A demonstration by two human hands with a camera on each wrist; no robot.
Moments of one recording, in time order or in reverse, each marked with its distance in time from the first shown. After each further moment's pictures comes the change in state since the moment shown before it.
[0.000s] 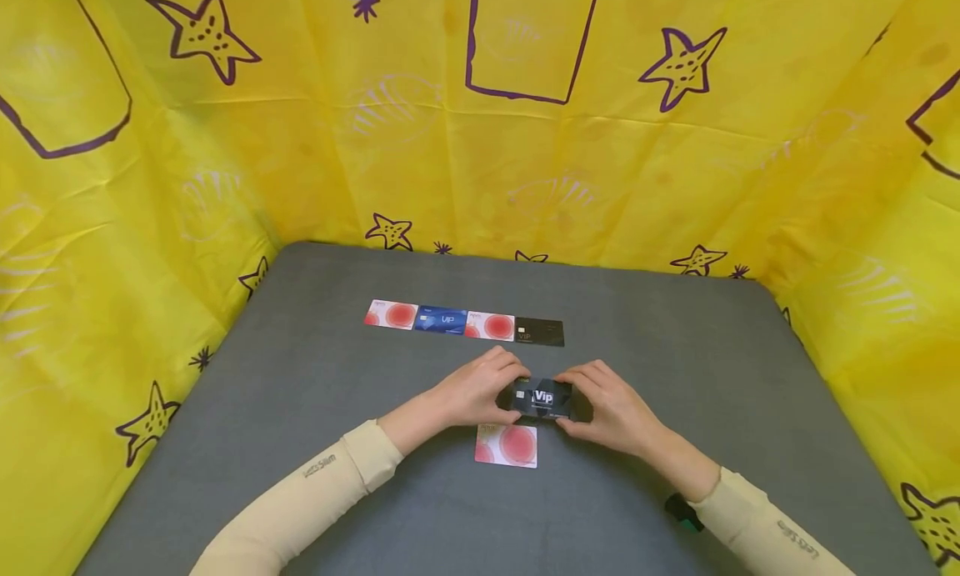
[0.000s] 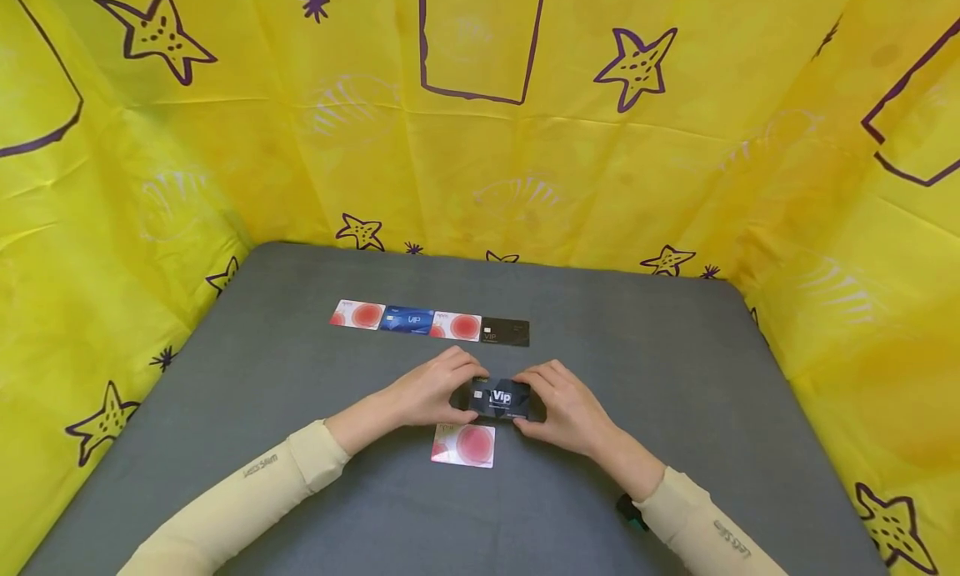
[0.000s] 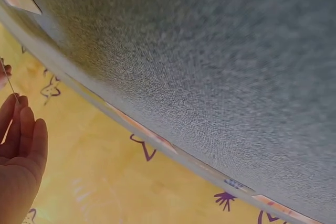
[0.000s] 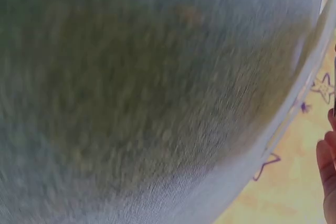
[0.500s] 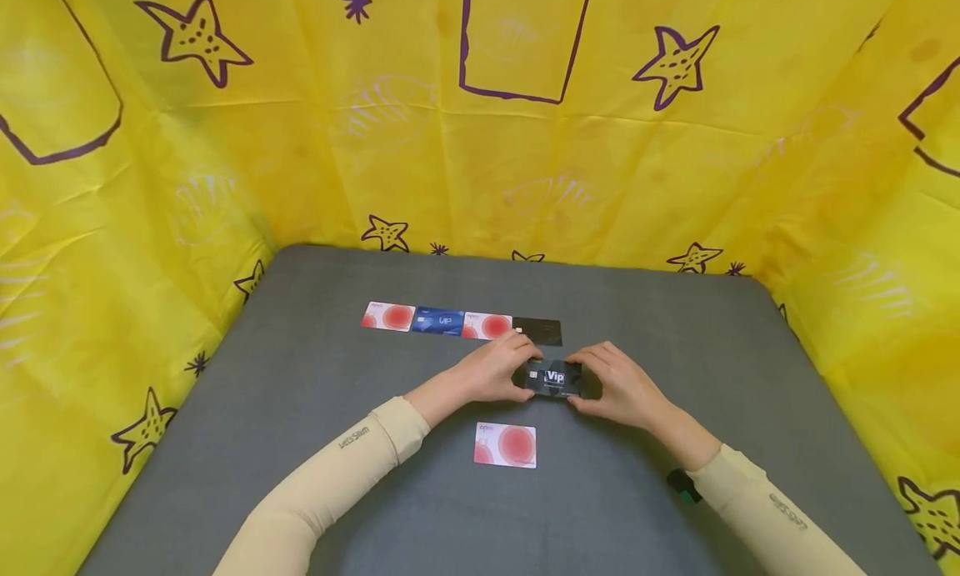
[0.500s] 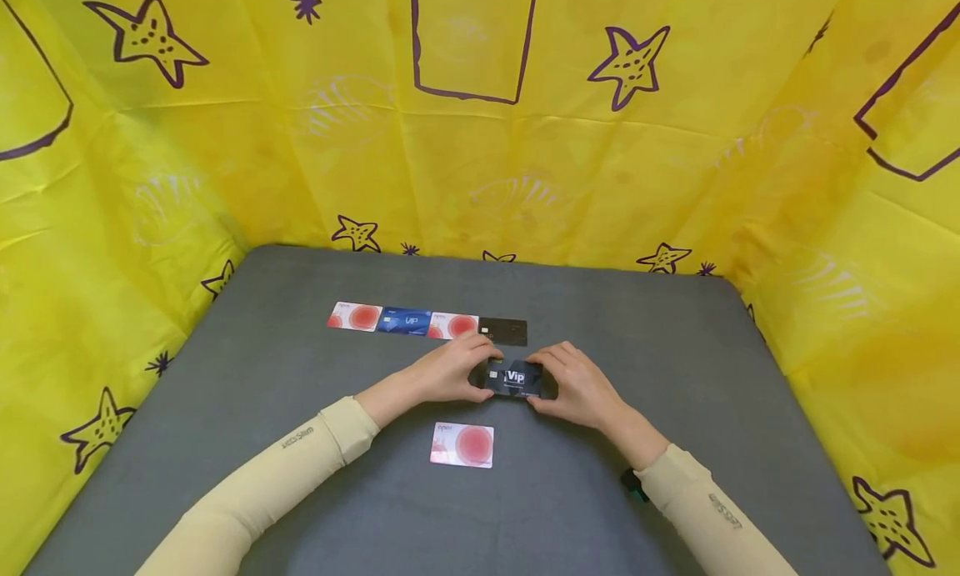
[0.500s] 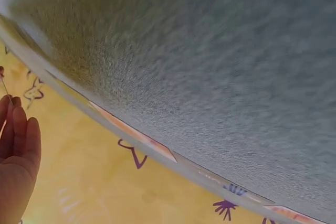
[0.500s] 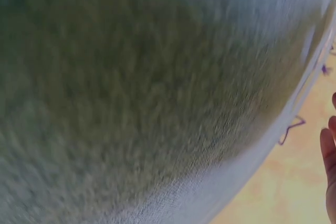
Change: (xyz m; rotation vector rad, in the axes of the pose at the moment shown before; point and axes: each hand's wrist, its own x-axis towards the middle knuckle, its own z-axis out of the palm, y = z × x) left_hand 0.040 -0.016 0.008 -0.018 -0.054 -0.037; right_hand 0.004 0.037 -0.006 -0.013 -0.036 0.041
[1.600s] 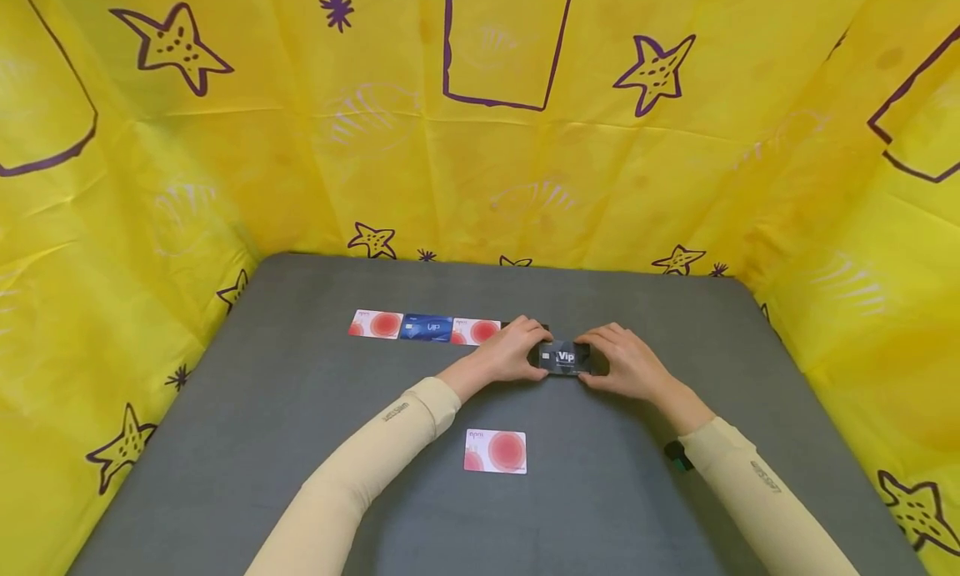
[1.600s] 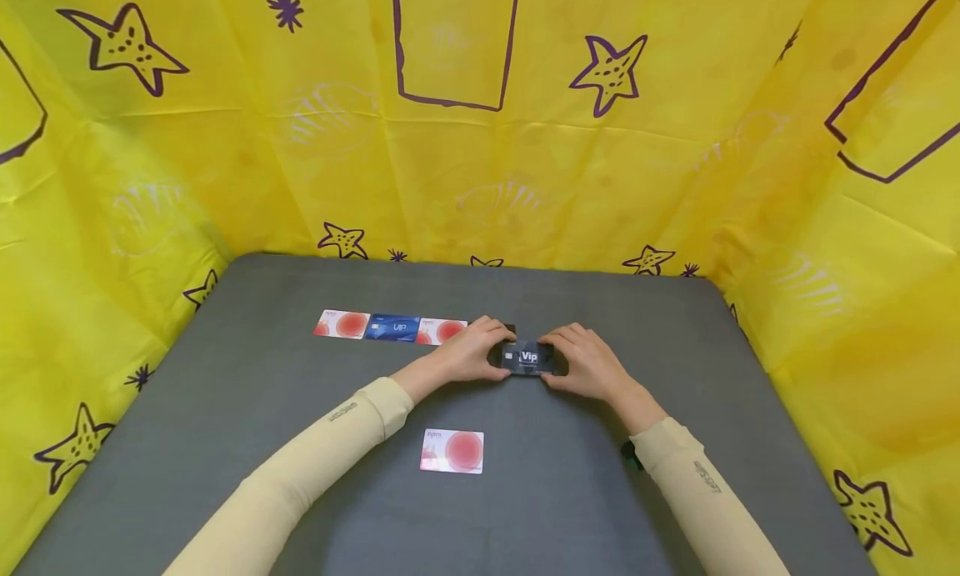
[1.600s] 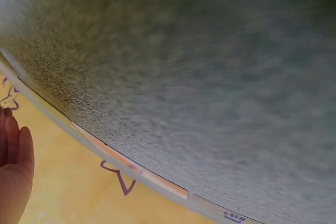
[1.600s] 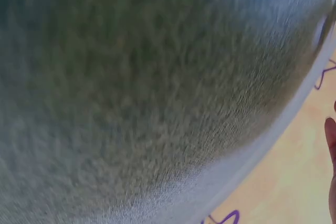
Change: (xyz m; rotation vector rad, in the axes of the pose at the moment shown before) left_hand 0.060 -0.016 0.023 -0.001 -0.001 -0.065; right_hand 0.003 0.054 -0.012 -0.077 -0.086 0.069
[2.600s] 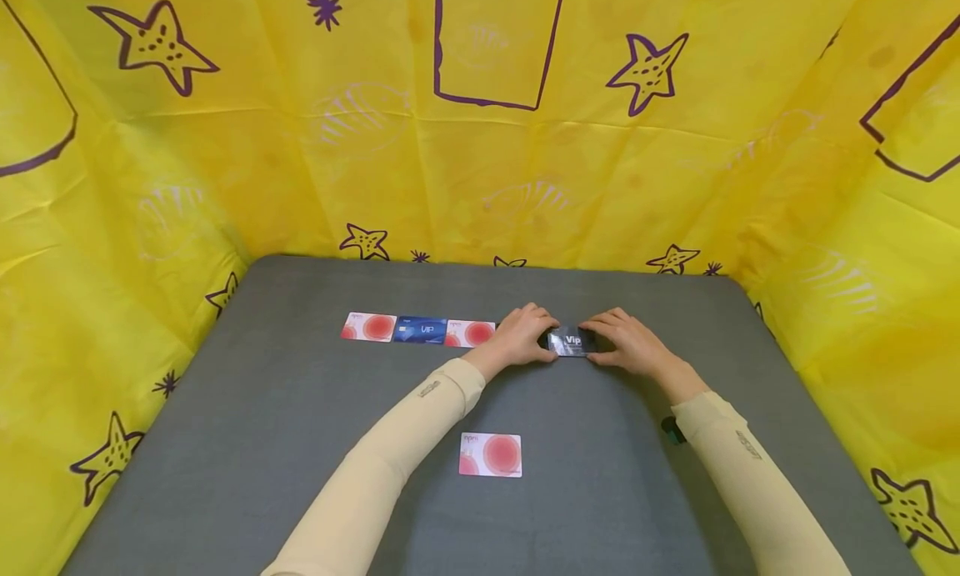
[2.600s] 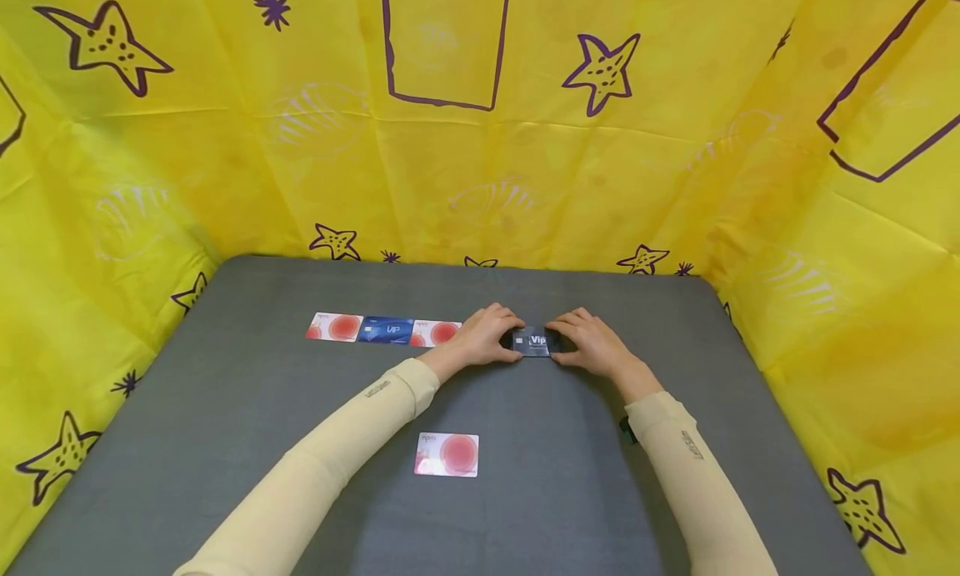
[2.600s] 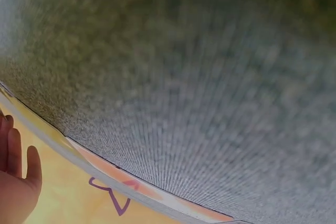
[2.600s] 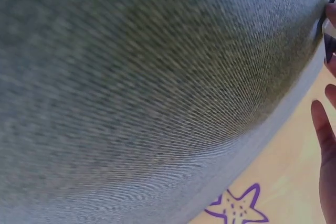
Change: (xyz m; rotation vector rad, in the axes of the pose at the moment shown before) left_hand 0.046 -0.008 0.012 0.097 -0.056 -0.083; right_hand 0.012 0.038 -0.009 0.043 -0.153 0.054
